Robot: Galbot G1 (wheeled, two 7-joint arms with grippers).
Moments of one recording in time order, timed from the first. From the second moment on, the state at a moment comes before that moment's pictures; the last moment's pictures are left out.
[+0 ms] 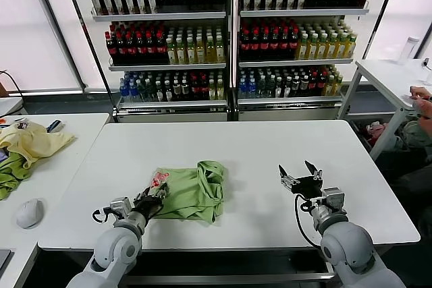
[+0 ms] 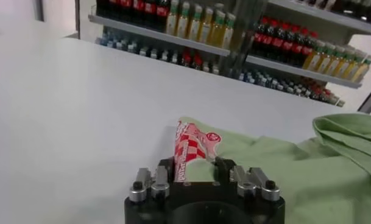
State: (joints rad) left arm 1.12 -1.14 -0.30 -1.77 -0.81 0.41 -0.33; right arm -1.16 1.05 0.37 1.97 0.47 -0.41 0.16
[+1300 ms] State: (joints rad) left arm 1.17 -0.91 -0.79 -1.93 -1.22 0.48 -0.31; right arm -1.17 1.06 0.39 1.99 0.48 -0.40 0.16
